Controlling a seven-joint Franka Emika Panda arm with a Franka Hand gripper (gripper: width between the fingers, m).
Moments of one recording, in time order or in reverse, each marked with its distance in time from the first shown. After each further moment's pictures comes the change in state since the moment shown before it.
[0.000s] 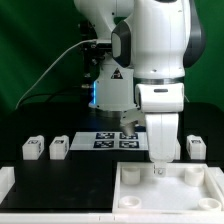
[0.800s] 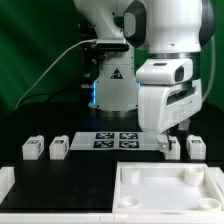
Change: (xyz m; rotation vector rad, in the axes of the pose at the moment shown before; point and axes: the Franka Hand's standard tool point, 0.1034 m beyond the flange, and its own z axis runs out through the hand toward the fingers) arm 0.043 -0.018 -0.044 -0.015 0.023 0.658
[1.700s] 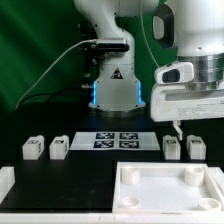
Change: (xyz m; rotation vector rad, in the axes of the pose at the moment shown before) arm 0.011 -0.063 0.011 0.084 -0.076 0.926
